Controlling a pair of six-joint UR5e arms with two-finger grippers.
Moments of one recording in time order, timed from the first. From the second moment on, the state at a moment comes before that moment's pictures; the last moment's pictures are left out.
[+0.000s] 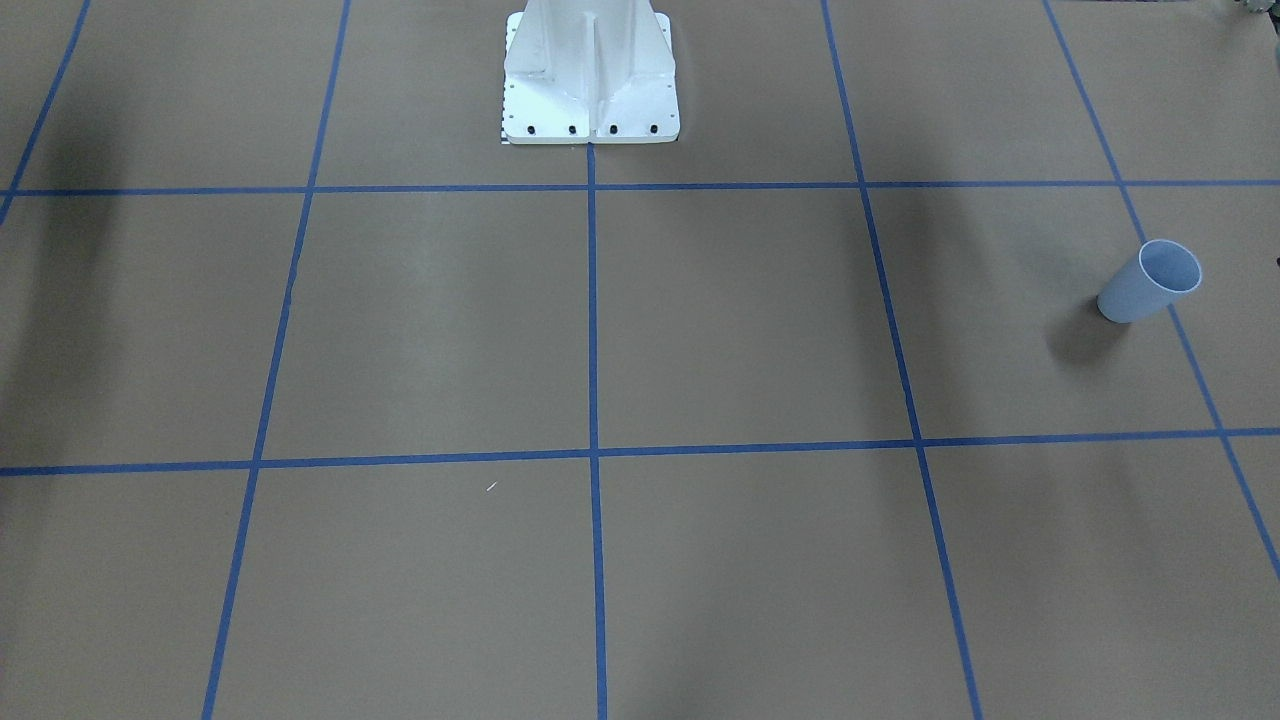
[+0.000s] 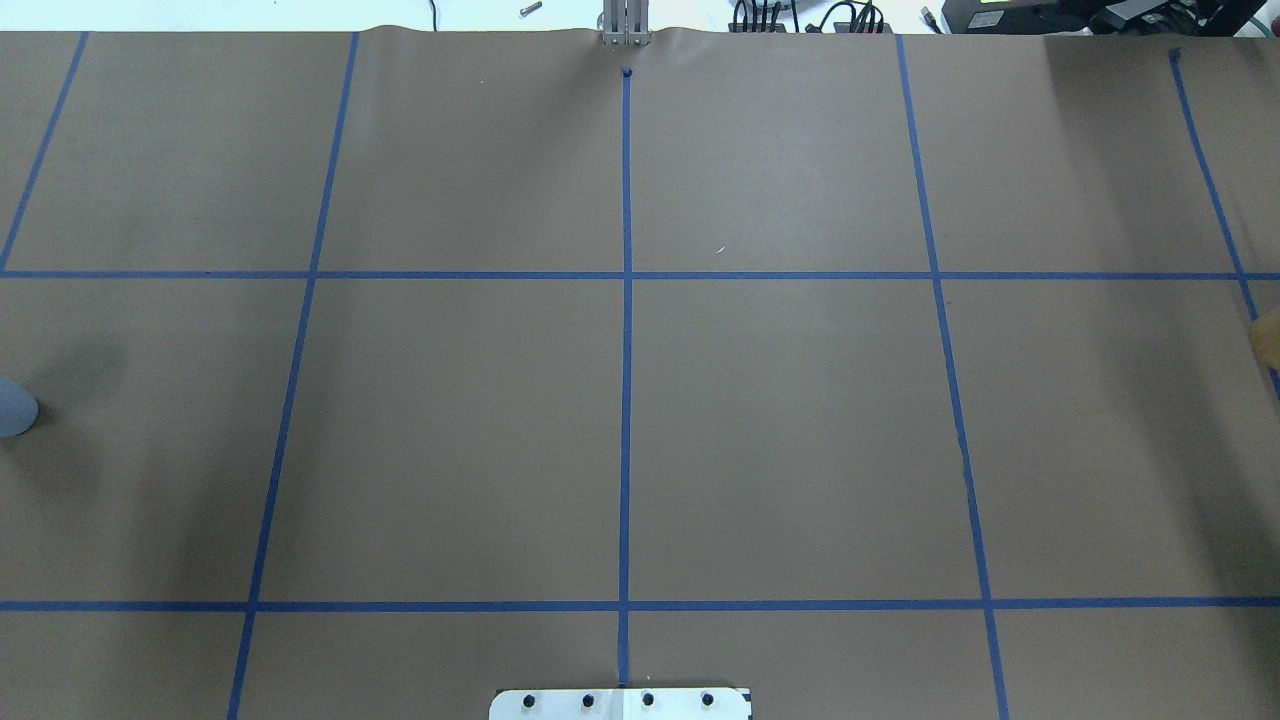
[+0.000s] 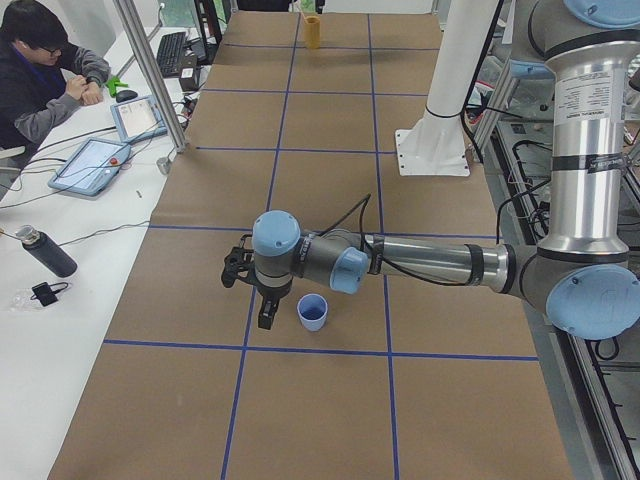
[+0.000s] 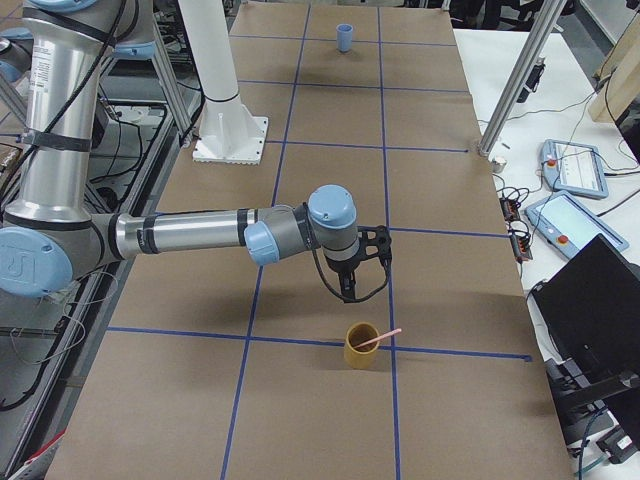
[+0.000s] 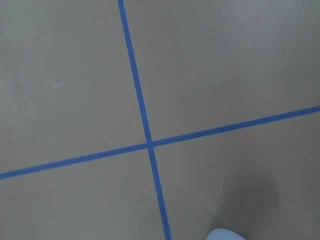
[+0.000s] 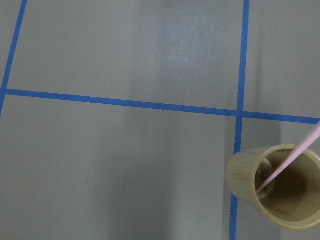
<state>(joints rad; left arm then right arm) -1.46 -1.48 -1.70 -1.86 -2.36 -0.16 1.43 -1.76 1.88 -1.30 2.34 0.28</state>
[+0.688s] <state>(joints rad) -1.33 -1.43 -1.57 -2.06 -2.35 -0.22 1.39 -1.76 1.89 -1.30 2.32 0.33</state>
